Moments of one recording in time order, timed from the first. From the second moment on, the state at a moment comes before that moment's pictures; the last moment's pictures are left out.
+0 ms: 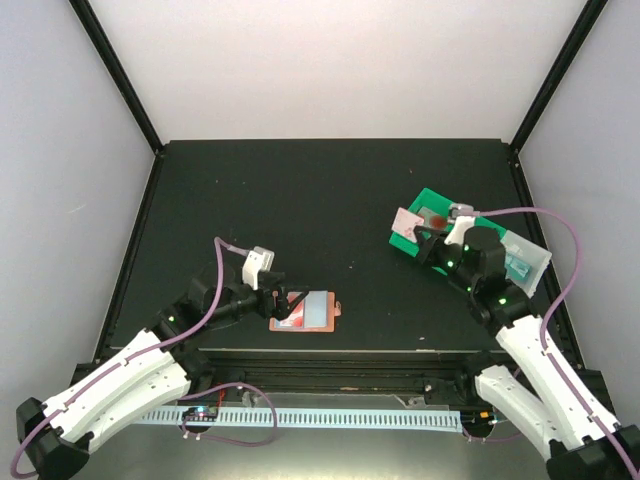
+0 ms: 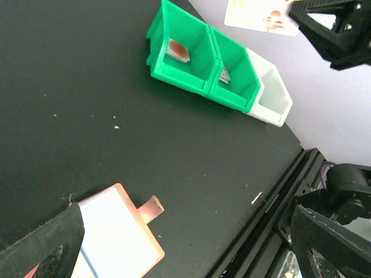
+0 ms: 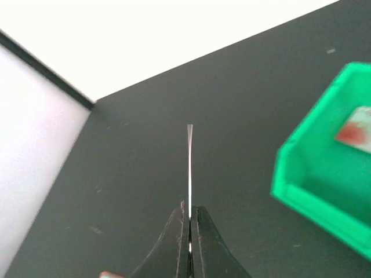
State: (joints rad) left arm -0.73 0.60 0.46 -0.24 0.27 -0.55; right arm 0.42 0.74 0.63 -0.24 -0.11 0.59
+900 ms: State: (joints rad) left arm -0.72 0.65 0.49 -0.37 0.18 -0.45; right arm -0.23 1.17 0.79 -0.43 -0.30 0.36
